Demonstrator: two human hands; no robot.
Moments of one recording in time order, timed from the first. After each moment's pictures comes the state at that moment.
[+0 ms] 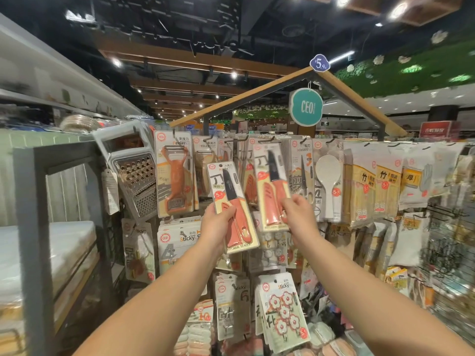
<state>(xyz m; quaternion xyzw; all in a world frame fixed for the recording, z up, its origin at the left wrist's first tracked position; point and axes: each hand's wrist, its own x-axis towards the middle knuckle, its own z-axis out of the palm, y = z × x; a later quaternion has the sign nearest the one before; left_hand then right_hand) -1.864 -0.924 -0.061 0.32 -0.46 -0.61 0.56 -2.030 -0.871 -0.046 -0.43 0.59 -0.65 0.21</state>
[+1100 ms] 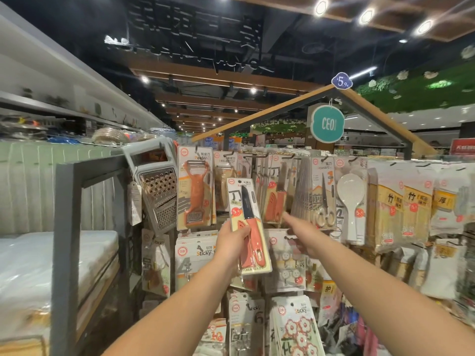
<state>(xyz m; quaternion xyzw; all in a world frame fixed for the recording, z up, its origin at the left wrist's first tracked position) -1.857 -0.923 -0.060 0.35 -0.50 -0.57 0.55 -2.043 -0.917 -0.037 -0.47 0.67 -0.45 0.37</state>
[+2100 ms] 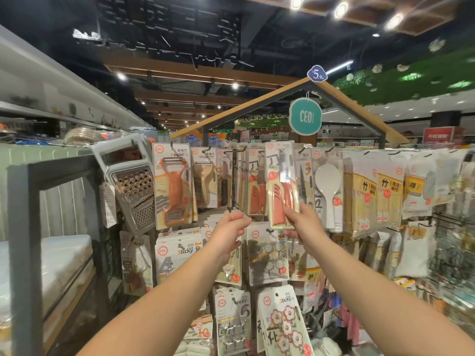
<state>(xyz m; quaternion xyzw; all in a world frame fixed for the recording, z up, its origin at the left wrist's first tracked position) -1.881 -0.930 -0.057 0.37 -0.56 -0.60 0.44 -2.073 -0.890 -0.048 -0.44 0.57 -0.64 0.28</state>
